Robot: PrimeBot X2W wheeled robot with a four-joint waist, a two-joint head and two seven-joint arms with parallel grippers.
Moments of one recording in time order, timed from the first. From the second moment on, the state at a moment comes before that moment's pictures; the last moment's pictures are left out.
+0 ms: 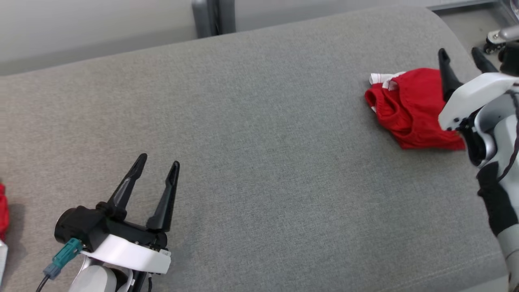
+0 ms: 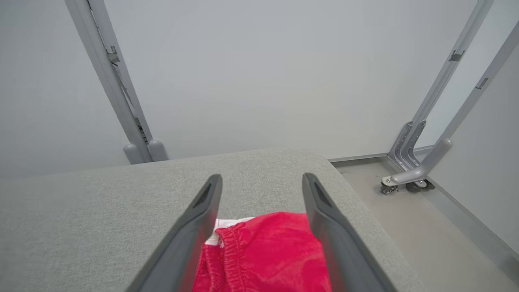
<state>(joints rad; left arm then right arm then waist) -0.13 0.23 -0.23 0.09 -0.39 -0.13 -0.26 -0.93 -0.22 0.10 0.97 0.25 0.13 -0.08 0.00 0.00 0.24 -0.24</state>
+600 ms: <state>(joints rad) -0.06 0.15 -0.06 0.15 -0.33 -0.13 -0.26 -0.41 -0.20 0.09 0.50 0.38 0.13 -0.18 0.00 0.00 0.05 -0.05</state>
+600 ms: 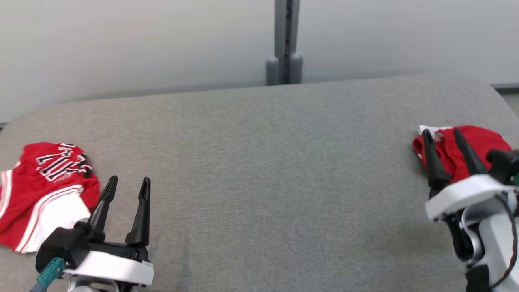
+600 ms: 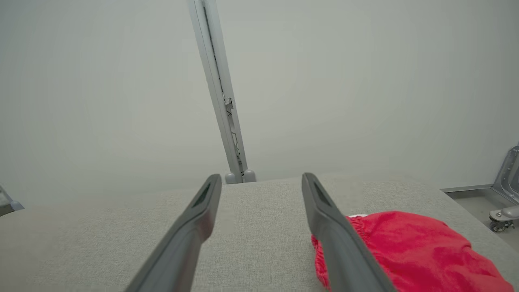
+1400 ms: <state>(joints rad) 0.03 0.07 0.00 0.19 -0.27 -0.13 -0.26 -0.02 -0.08 0.04 0.19 0.27 0.13 -0.26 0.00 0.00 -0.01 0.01</state>
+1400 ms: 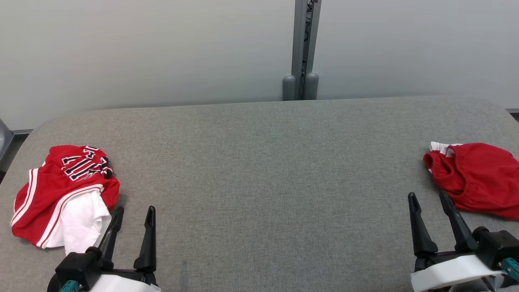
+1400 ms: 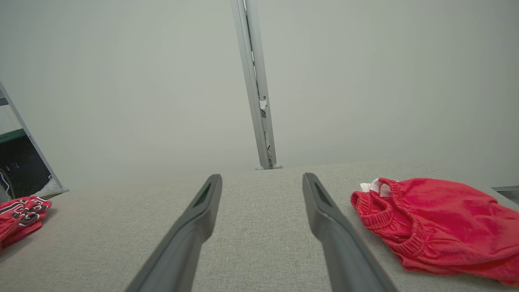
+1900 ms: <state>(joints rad) 0.03 0.06 -0.01 0.20 -0.26 -0.13 -0.26 -0.02 -0.07 0.04 0.17 0.24 0.13 -0.26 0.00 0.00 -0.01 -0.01</state>
